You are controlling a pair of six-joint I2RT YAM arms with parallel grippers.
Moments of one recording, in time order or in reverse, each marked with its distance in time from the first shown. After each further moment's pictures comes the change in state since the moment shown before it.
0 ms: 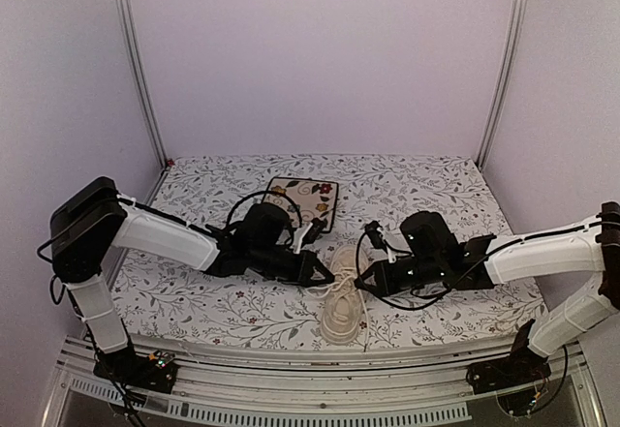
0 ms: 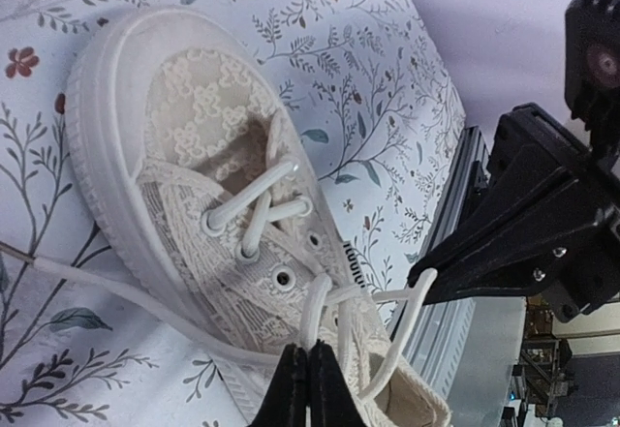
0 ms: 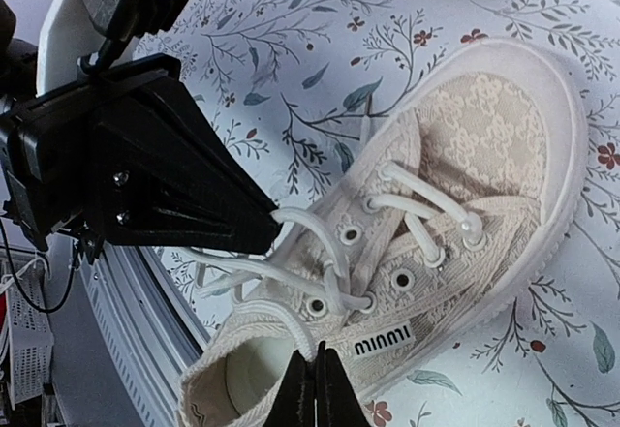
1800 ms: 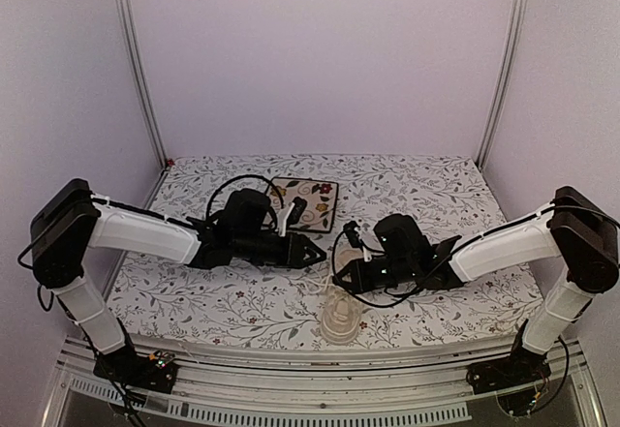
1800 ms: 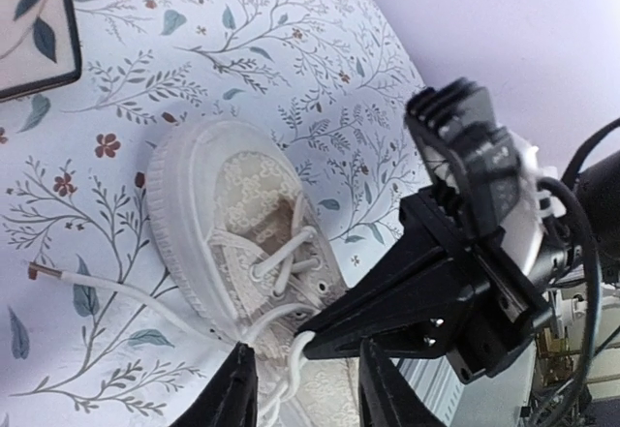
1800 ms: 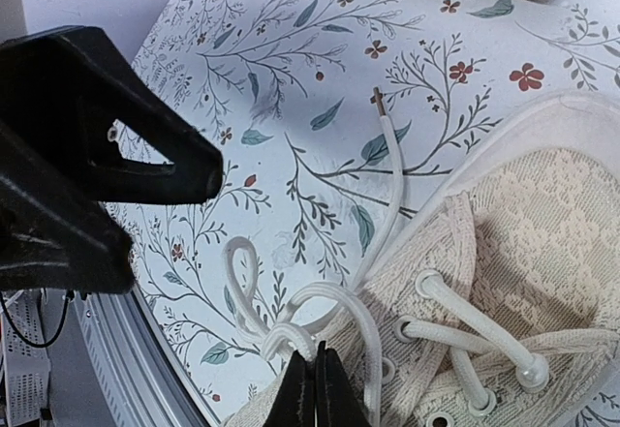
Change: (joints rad) left arm 0.051 -0.130 -0.040 0.010 -0.096 0.008; right arm 0.027 0.246 0.107 0.183 0.021 0.028
